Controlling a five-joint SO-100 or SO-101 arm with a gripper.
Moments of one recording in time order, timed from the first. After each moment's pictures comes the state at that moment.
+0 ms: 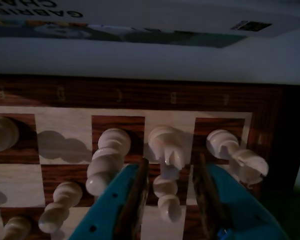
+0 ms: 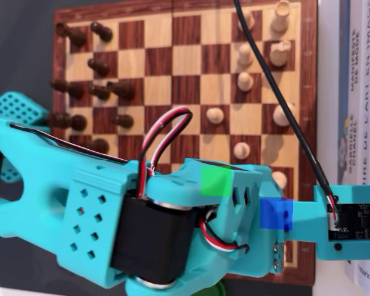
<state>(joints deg) 10.3 49.7 39.4 75.1 76.9</state>
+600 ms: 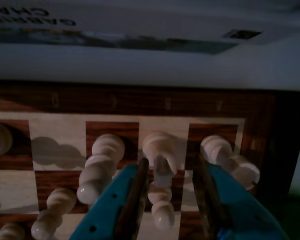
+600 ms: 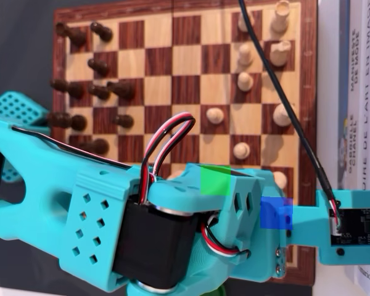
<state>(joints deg) 10.9 49.3 39.4 73.4 76.5</state>
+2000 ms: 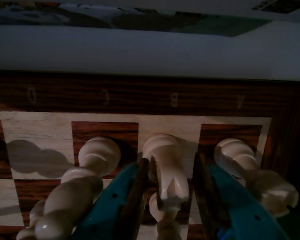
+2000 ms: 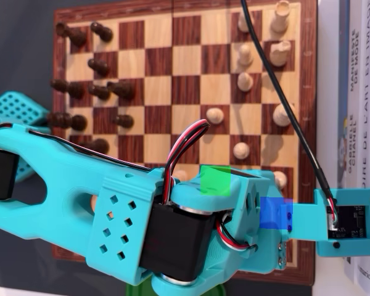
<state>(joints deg) 11.0 45.4 39.4 73.4 76.5</state>
